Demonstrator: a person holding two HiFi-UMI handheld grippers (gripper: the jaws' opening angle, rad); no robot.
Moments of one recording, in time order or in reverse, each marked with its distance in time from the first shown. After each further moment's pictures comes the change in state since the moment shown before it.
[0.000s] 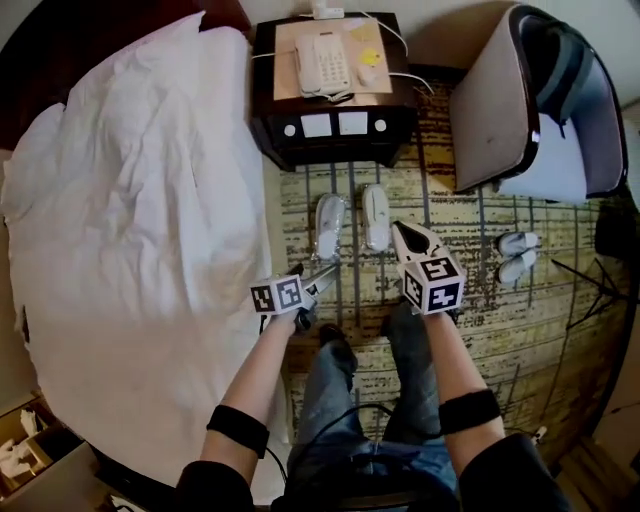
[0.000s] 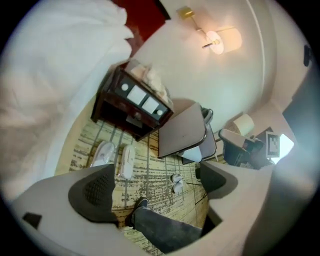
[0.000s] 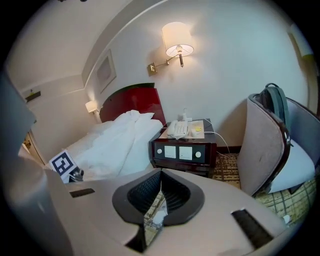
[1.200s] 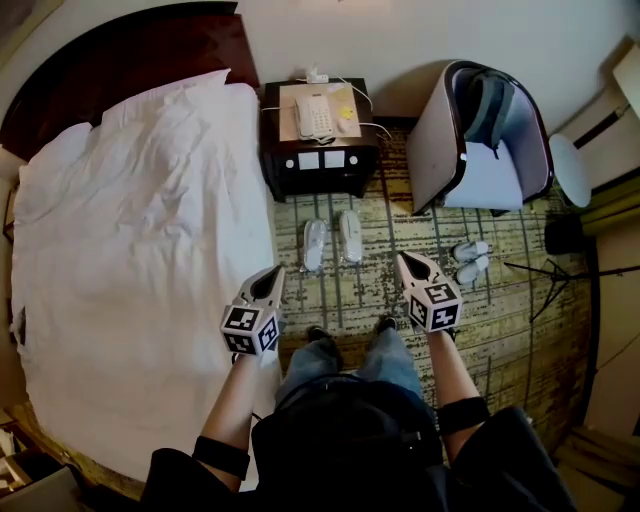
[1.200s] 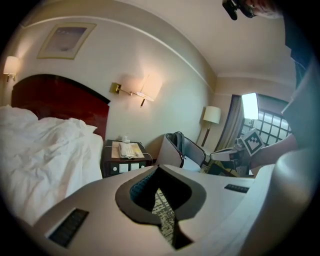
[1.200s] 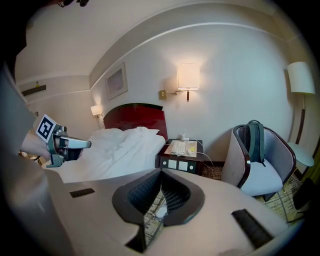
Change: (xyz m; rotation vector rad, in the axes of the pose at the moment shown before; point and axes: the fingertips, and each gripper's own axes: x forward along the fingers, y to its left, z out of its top) left arm -0.337 -0.194 0.029 0.629 -0.416 0.050; right arm -0.266 0.124 0.067 -0.070 -0.079 -0.082
